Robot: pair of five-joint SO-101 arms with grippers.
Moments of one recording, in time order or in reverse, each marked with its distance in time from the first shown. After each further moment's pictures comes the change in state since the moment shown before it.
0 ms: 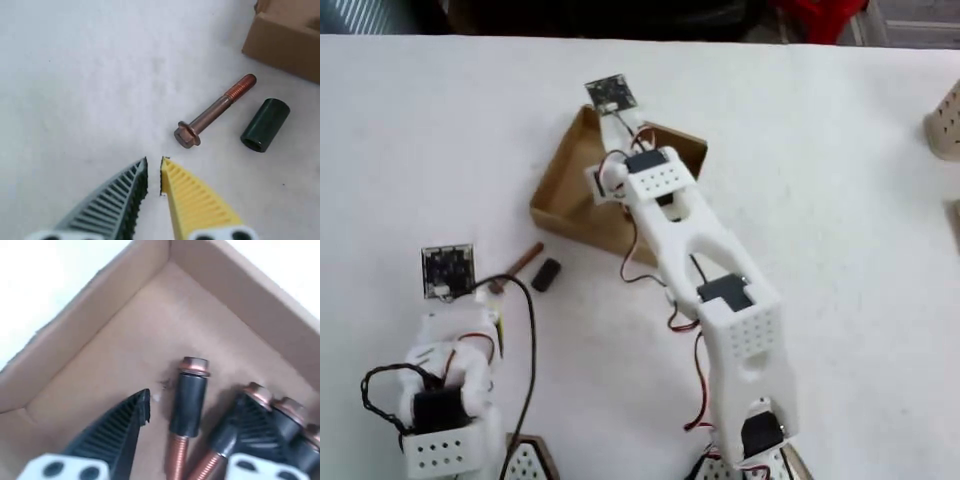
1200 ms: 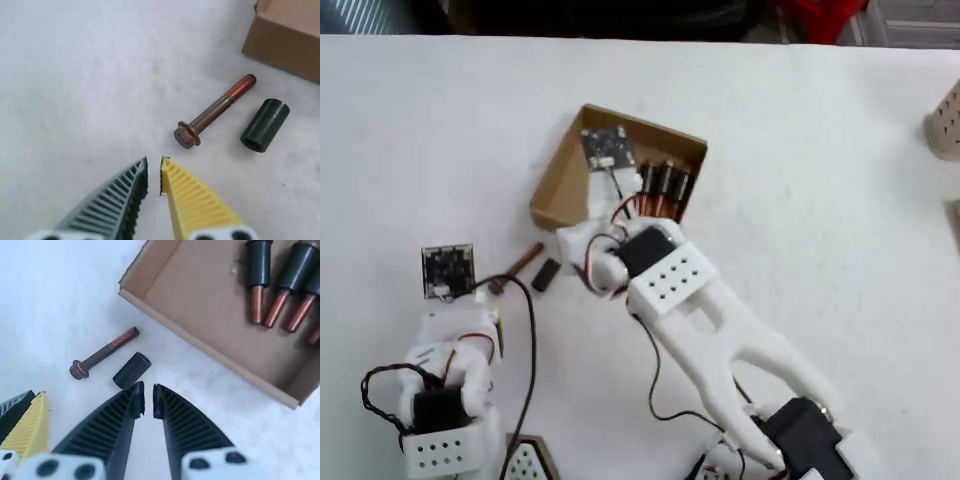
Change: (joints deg) left arm 0.0 0.0 0.0 0.0 0.0; right arm -16.7 -49.9 41.7 6.8 -26.5
